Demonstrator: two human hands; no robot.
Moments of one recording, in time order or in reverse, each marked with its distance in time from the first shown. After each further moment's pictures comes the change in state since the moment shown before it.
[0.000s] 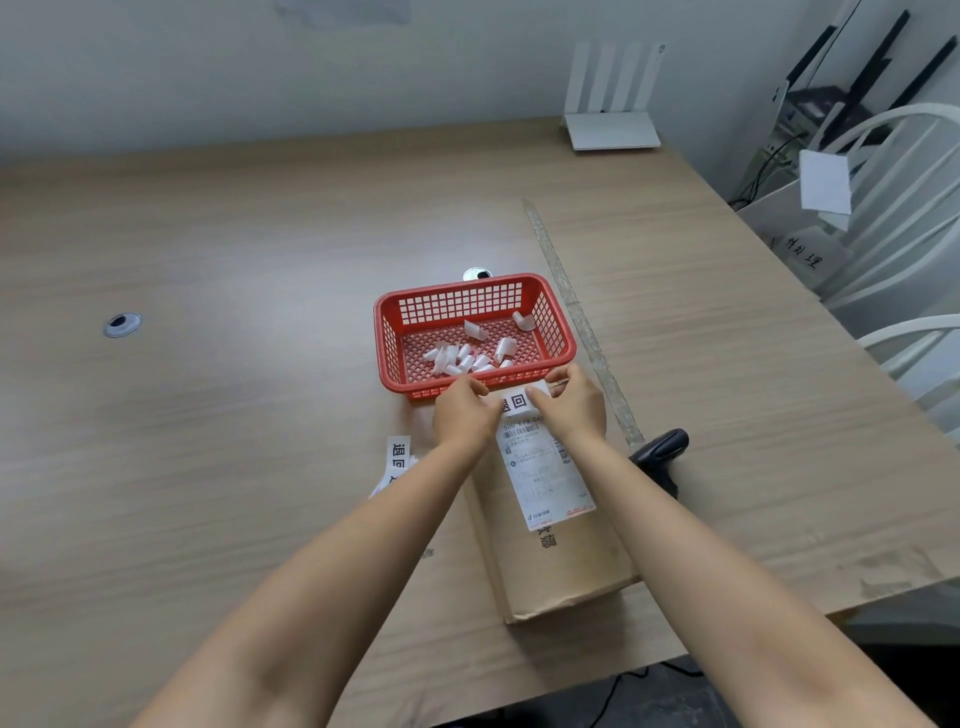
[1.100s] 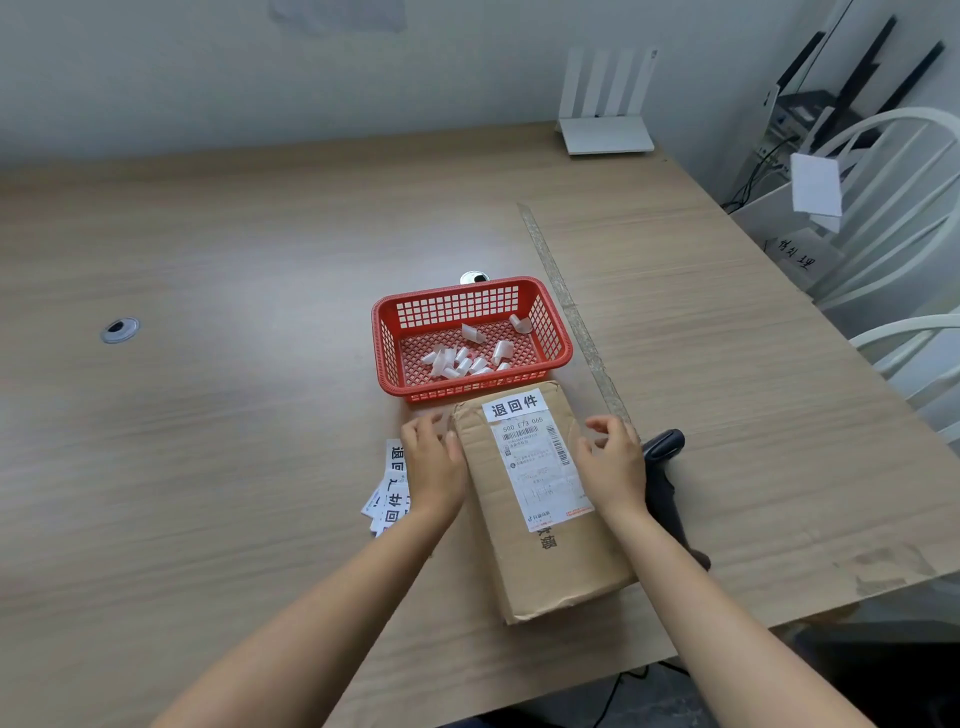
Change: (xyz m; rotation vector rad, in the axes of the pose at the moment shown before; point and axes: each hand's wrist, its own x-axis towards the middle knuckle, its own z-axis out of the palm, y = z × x) left_hand -0.029 -0.051 -0.006 -0.114 0.108 0.045; right_hand -0.047 0.045 -0.025 -0.010 0.080 0.043
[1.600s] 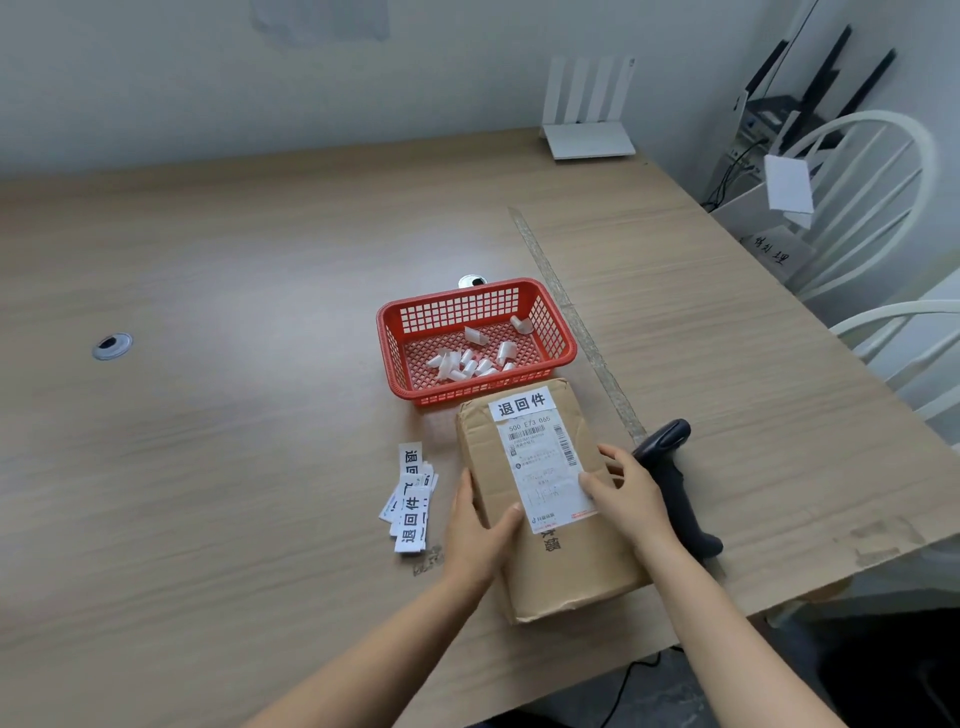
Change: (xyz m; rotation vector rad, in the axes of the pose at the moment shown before) left_hand -0.064 -0.026 -0.021 -0.281 -0.384 -0.084; right_hand -0.045 0.000 -0.011 0.135 -0.191 0.167
